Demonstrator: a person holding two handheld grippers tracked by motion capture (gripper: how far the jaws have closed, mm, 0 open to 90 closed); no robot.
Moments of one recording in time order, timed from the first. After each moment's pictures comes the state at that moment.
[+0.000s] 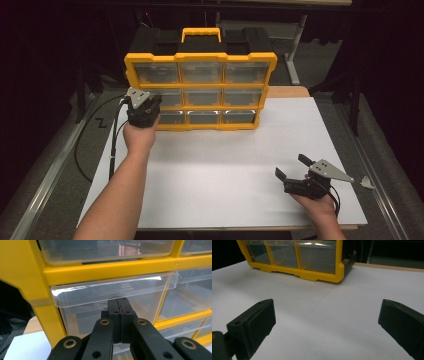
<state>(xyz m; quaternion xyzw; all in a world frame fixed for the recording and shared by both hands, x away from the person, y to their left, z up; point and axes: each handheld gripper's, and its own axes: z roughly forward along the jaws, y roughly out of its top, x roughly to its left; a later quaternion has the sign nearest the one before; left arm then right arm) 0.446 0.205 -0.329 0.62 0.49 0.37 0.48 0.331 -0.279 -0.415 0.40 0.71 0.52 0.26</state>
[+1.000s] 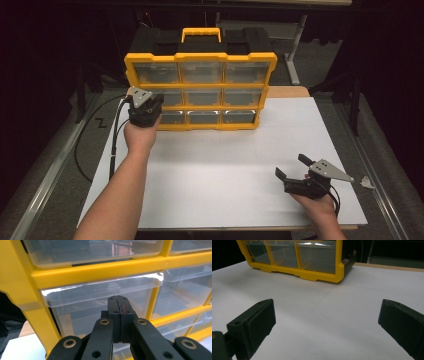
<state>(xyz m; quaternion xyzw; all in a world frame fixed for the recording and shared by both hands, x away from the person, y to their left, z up) 0.443 0.202 -0.327 0.64 0.48 0.37 0.48 0.332 -0.280 -0.416 0.40 0.71 0.52 0.26</state>
